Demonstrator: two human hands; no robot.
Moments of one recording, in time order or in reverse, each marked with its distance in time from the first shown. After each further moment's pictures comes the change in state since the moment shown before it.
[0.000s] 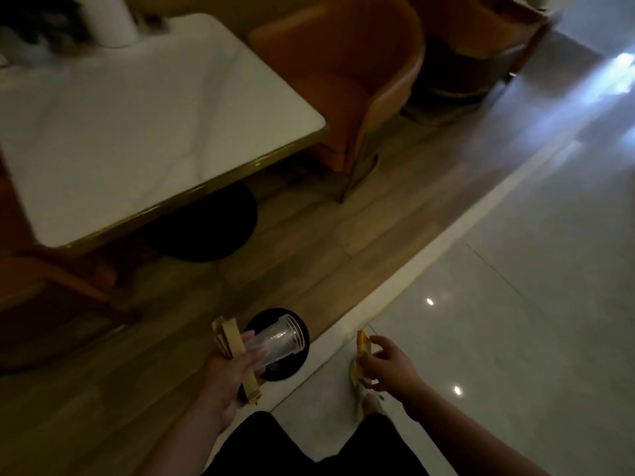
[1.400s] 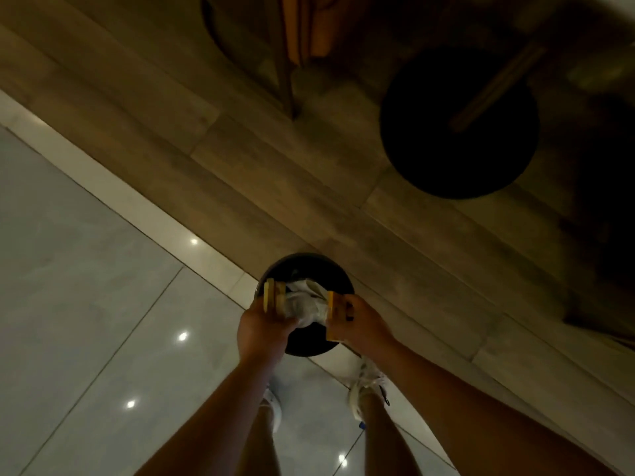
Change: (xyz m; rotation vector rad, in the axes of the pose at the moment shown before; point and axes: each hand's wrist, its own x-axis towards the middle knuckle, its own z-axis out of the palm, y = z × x) left_hand 0.274 -0.176 0.087 -0.258 1.014 -0.348; right_hand 0.419 -0.055 0.193 -1.298 -0.752 -0.349
